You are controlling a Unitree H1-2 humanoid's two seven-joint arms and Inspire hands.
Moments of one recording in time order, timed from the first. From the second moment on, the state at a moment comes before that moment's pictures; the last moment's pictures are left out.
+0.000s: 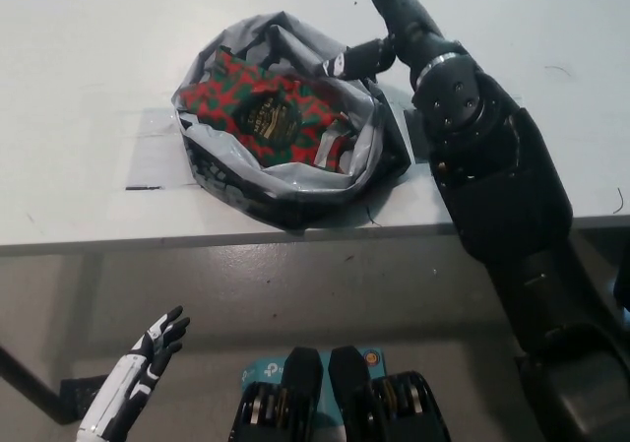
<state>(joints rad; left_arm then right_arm) 0.05 0.27 -0.02 0.11 -0.01 -0.26 -0.23 -1.00 -0.01 0.14 0.37 -0.56 0.46 0.23</state>
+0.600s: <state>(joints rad) 0.05 0.27 -0.02 0.11 -0.01 -0.26 -0.23 -0.95 0.00 0.13 0.41 -0.70 0.47 0.32</state>
